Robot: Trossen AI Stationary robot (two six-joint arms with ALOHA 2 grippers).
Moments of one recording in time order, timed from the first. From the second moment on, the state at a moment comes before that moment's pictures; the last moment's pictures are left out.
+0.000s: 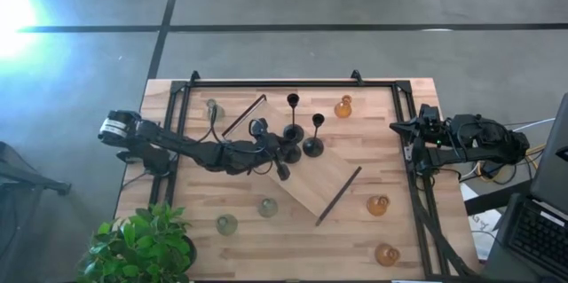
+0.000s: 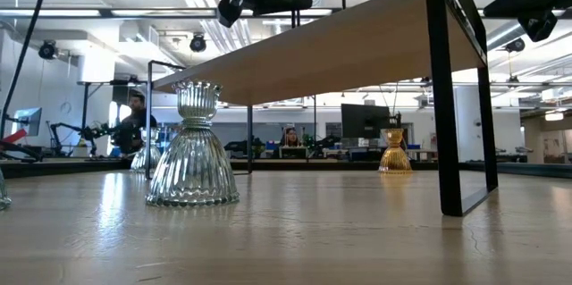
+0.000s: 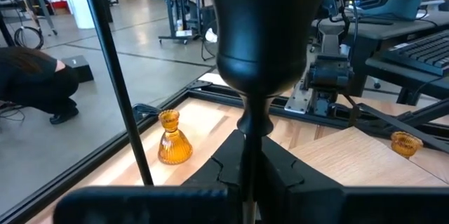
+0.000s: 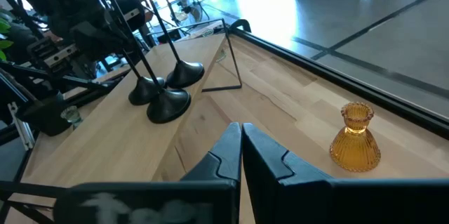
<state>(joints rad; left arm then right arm) -0.17 1.52 0.93 0.50 -0.61 -0.08 0.09 0.11 0.62 -0.81 0.42 0.46</state>
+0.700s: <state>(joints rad) -0.17 1.52 0.93 0.50 -0.56 -0.10 0.09 0.11 0.62 -0.81 0.42 0.46</state>
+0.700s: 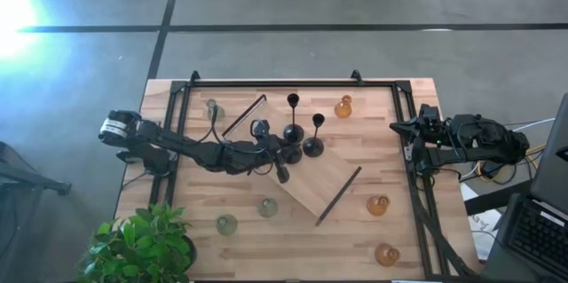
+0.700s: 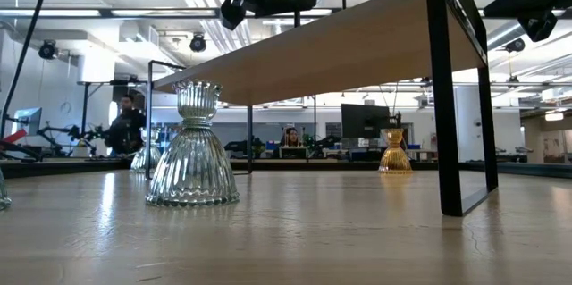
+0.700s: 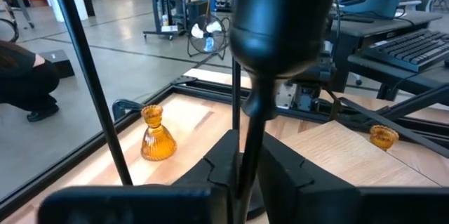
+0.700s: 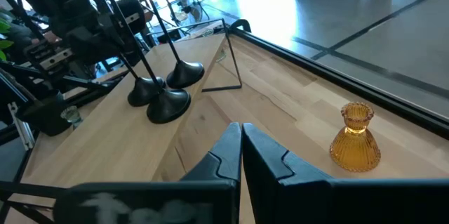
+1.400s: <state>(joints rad) -0.17 1.52 0.93 0.46 -0.54 -0.09 0.09 0.11 0.62 -0.81 0.42 0.46</state>
